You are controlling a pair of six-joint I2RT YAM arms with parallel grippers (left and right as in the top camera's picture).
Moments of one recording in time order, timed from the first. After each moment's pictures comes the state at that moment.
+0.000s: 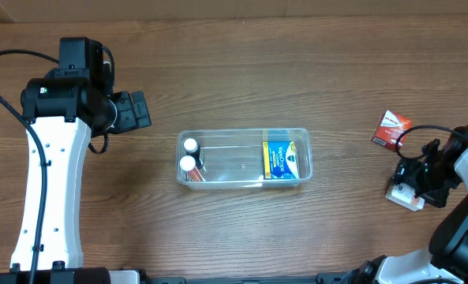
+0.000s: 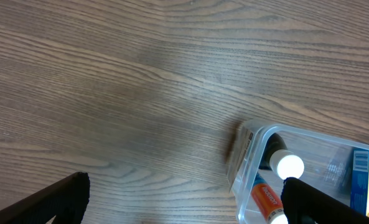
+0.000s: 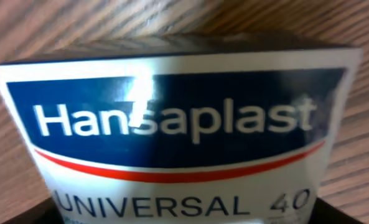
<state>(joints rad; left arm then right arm) 0.02 1.54 1.61 -1.31 -0.01 -0.26 -0.60 1.73 0.97 -0.83 -0.06 -0.09</state>
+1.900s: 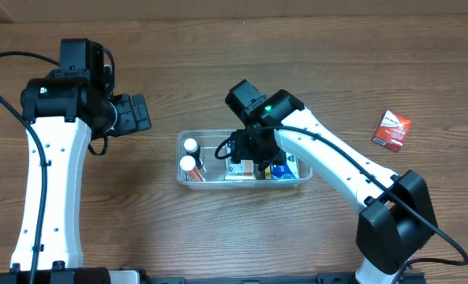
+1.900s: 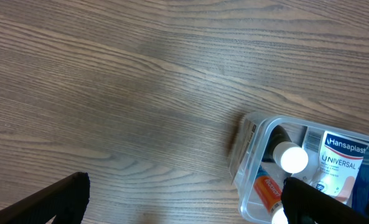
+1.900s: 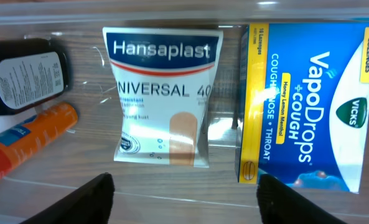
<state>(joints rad) 0.02 1.54 1.61 -1.34 -0.01 -0.26 0.67 1.87 1.55 -1.16 -0.09 0.67</state>
